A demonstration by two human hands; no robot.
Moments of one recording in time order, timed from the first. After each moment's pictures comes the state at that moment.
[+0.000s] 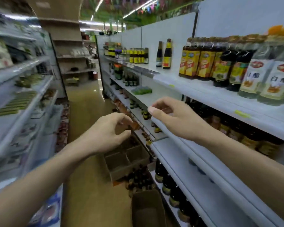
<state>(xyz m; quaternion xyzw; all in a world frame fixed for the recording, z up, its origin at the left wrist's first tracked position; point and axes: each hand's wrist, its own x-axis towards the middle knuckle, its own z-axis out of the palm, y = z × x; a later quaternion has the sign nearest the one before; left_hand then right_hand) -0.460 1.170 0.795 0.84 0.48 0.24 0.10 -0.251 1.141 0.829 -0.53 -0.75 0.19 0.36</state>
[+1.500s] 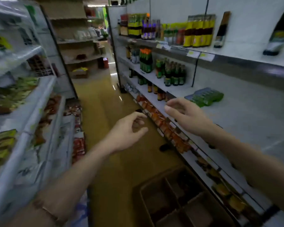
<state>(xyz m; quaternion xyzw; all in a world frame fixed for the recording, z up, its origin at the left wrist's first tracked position) -0.777 1.997 0.711 0.78 0.51 0.25 0.24 -0.569 1.990 0.727 -0.57 -0.68 0.26 0.39</state>
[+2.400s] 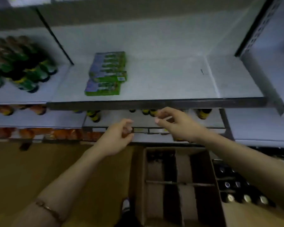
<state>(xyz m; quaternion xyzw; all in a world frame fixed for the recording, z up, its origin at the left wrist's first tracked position) -0.527 2.410 0.518 0.92 0.14 -0.09 0.35 -0.421 2.207 0.542 -0.84 -0.26 0.27 0.40</state>
